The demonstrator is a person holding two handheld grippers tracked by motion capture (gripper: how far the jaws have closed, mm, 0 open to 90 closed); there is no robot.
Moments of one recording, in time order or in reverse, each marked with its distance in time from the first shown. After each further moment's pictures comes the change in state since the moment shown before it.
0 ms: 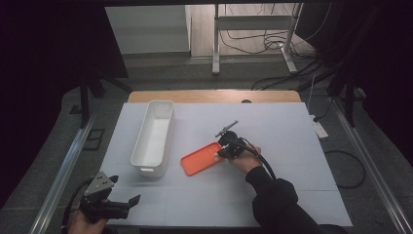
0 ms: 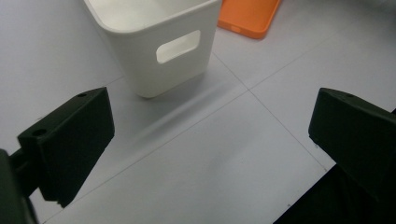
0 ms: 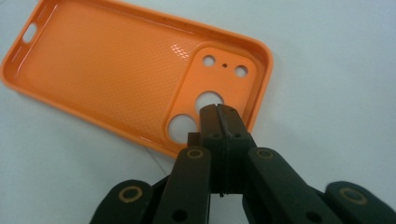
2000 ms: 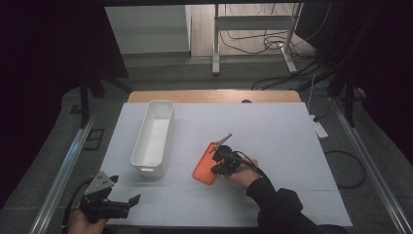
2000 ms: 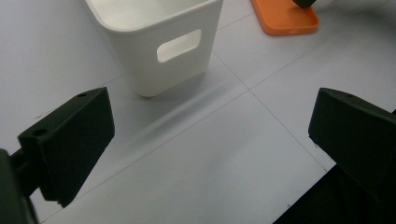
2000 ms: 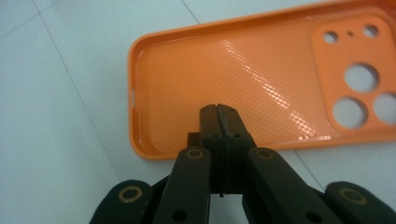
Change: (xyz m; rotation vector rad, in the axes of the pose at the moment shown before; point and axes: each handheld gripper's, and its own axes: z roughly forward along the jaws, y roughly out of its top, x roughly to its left) left arm 0.000 0.000 0.001 0.005 -0.002 -0.006; right arm 0.048 -0.019 -0.009 0.043 0.131 -0.073
